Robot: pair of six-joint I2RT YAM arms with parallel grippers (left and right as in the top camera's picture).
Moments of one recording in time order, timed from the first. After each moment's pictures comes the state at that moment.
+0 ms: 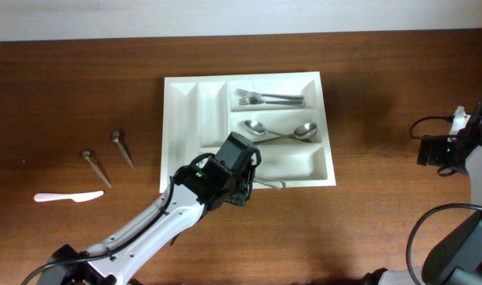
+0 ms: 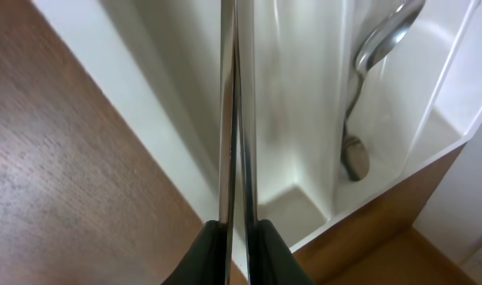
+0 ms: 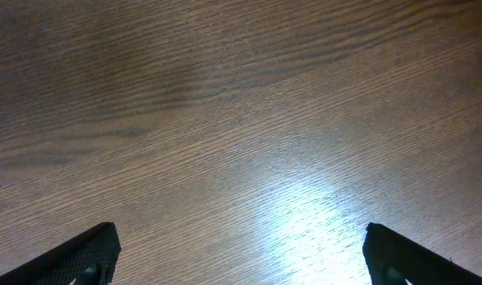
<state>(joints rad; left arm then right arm) -0.69 1.50 0.97 -0.49 0.06 -1.98 -0.56 1.63 1.18 -0.74 0.12 -0.26</state>
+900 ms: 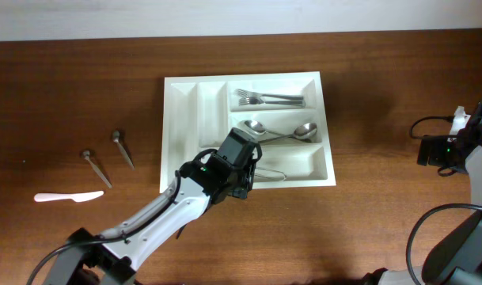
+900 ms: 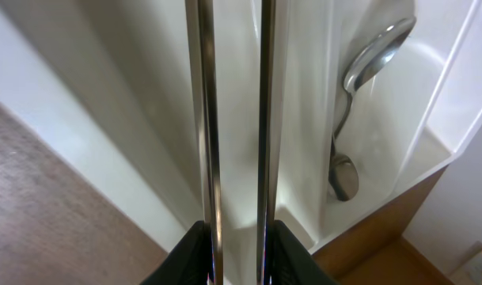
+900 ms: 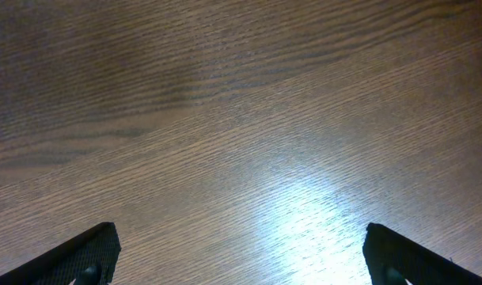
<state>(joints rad) -0.68 1.58 0.97 -0.39 0.05 -1.98 -0.56 1.63 1.18 -0.74 0.12 -0.26</state>
